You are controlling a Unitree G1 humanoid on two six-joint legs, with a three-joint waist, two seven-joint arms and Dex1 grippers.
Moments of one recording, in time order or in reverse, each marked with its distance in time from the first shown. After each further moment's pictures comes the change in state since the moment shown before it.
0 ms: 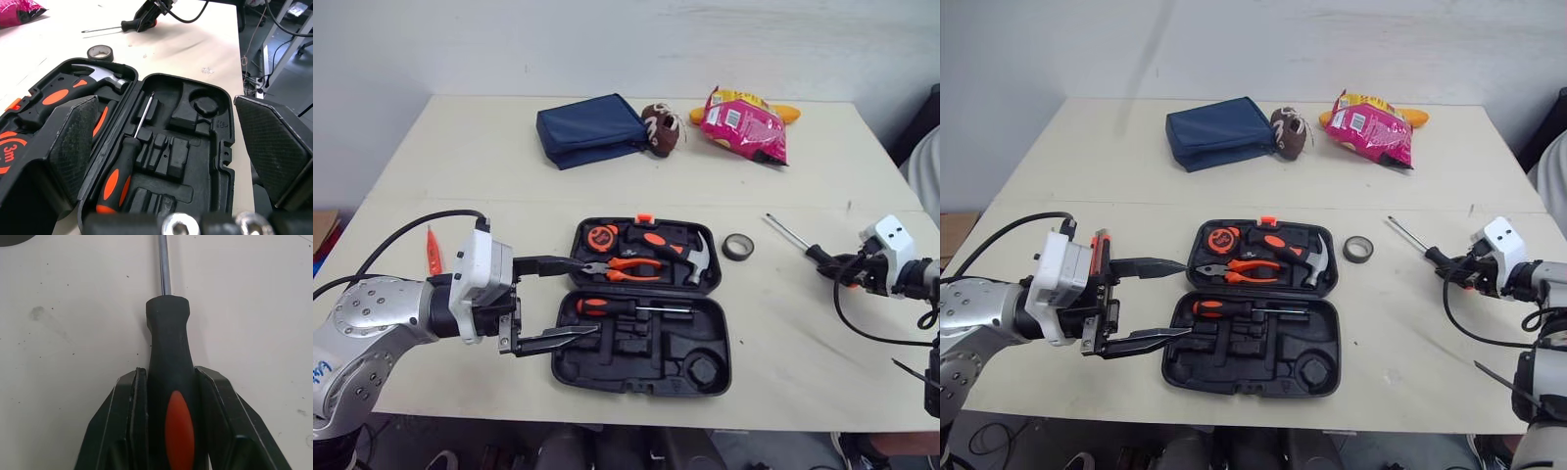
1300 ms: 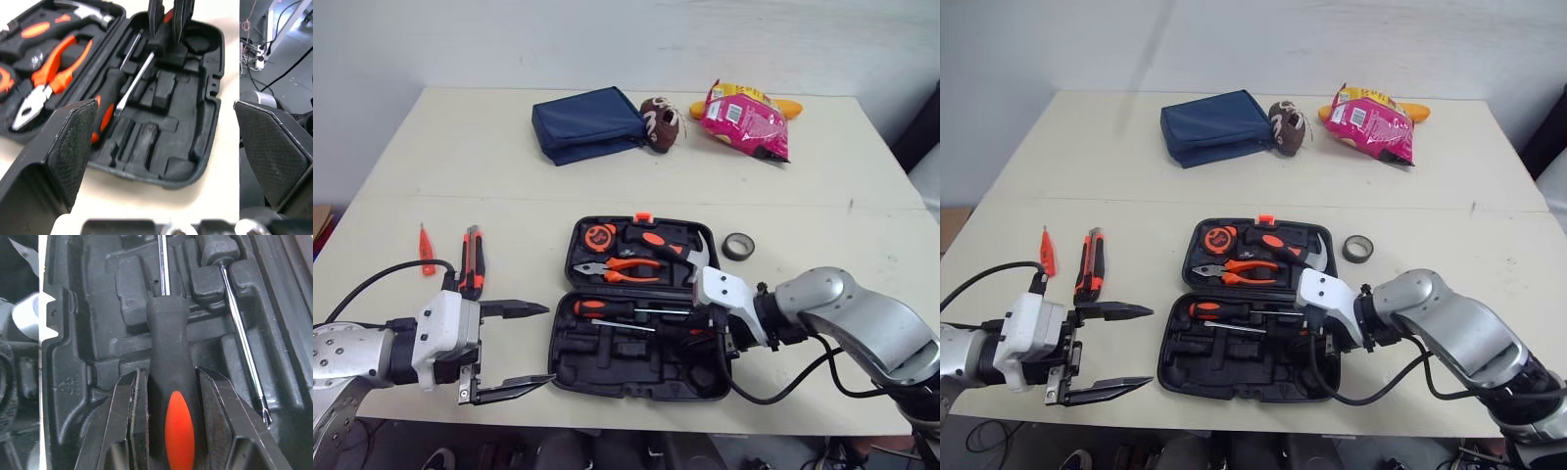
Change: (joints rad) left arm 0.390 0.020 0.162 0.028 0.179 -0.242 -0.209; right arm 0.302 0.031 0.476 -1.873 0.458 1.144 -0.139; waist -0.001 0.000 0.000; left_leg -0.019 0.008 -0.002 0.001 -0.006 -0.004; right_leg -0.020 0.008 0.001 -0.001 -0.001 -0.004
